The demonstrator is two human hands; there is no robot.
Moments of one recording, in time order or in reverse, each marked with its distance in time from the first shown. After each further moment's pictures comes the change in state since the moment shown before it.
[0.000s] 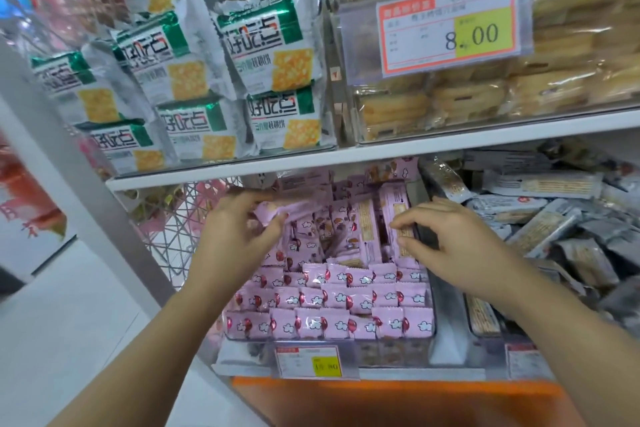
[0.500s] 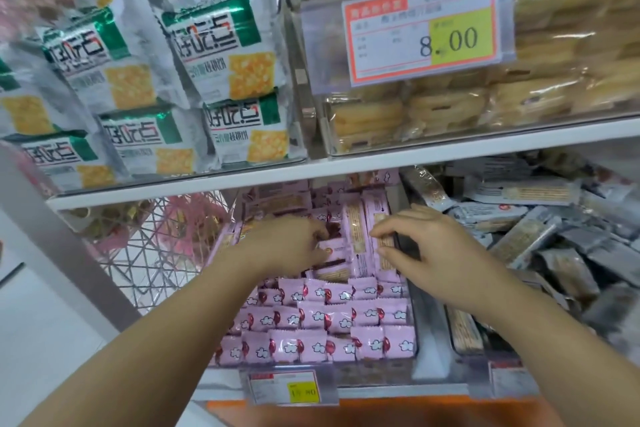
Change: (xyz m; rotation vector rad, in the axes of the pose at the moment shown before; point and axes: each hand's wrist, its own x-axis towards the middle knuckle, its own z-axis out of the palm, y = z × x) left_hand 0.047 0.043 0.060 0.424 -0.815 0.204; right_hand 0.005 0.005 -0.002 0.014 -0.010 -0.023
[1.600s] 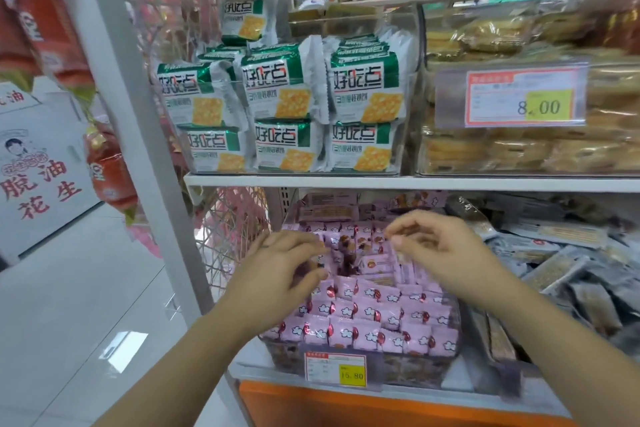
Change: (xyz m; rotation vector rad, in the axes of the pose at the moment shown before) left_hand -0.105 -0.056 0.042 -0.283 0.564 0.048; right_hand 0.020 -0.065 0.002 0.392 -0.026 0.175
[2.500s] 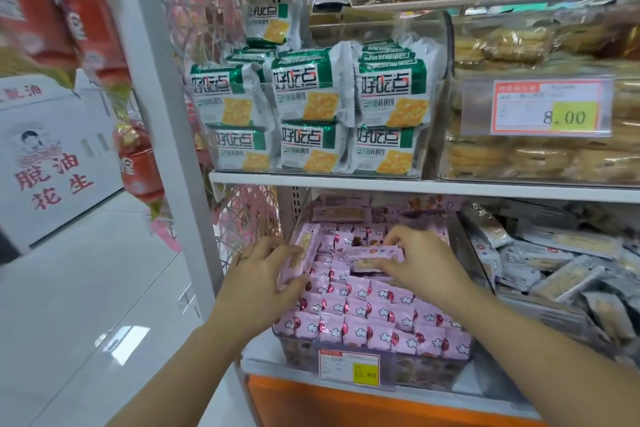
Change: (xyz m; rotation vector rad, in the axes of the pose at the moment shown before) left_hand -0.024 -0.030 0.006 0.036 0.054 -0.250; right_hand 0.030 0.019 0.043 -0.556 0.040 0.081
